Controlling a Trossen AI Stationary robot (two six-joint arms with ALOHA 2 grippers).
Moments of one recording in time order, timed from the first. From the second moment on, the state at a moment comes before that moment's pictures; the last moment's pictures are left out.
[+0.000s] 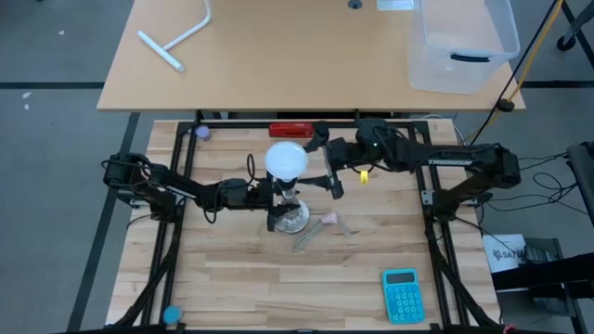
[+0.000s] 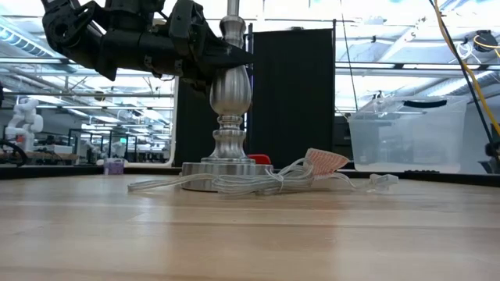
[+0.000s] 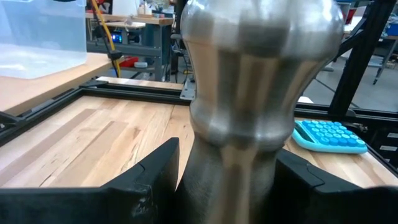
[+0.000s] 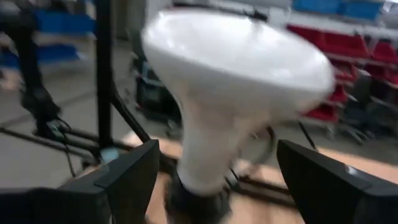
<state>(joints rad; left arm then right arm) -0.04 1.58 0.53 0.93 -0.03 -0.10 -0.14 1.41 1.19 0.17 -0.36 -0.16</state>
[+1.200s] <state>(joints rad) -0.05 1.59 0.53 0.93 -0.05 -0.10 0.12 1.42 0.74 0.89 0.29 -0.14</state>
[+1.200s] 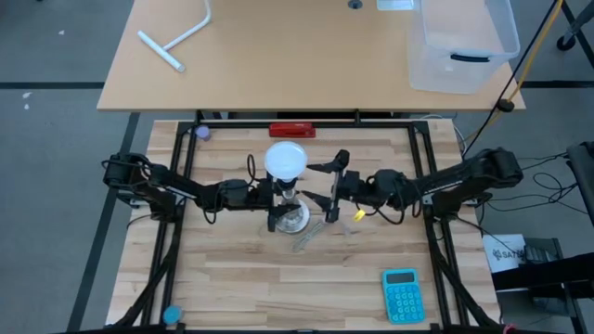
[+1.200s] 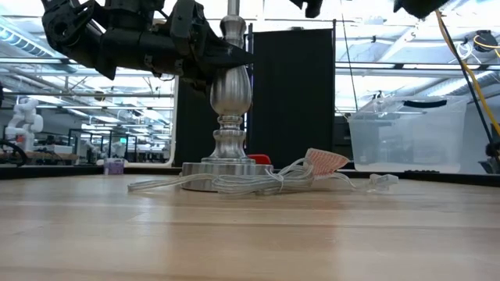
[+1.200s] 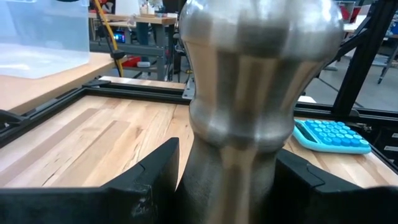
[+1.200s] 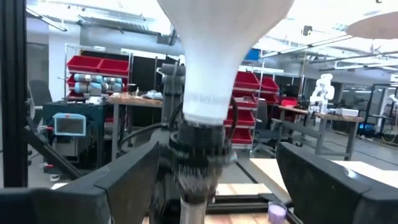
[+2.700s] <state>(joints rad) -0.05 1.58 0.53 0.92 -0.09 -0.10 0.01 1.56 1.08 0.62 -0.02 -0.03</state>
